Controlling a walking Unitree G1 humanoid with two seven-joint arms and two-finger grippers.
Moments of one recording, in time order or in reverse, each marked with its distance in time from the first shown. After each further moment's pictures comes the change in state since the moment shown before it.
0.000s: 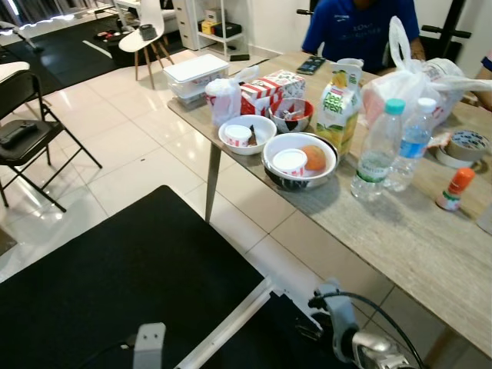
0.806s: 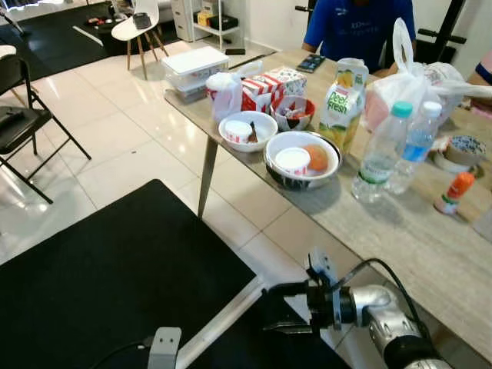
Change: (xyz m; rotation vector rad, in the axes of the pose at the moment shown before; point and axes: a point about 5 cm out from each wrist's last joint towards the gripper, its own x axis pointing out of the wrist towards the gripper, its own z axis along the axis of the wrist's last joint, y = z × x) left arm 0.000 -0.023 -0.015 0.077 0.046 -0.080; right arm -0.022 0.035 0.076 -0.273 -0.205 0.774
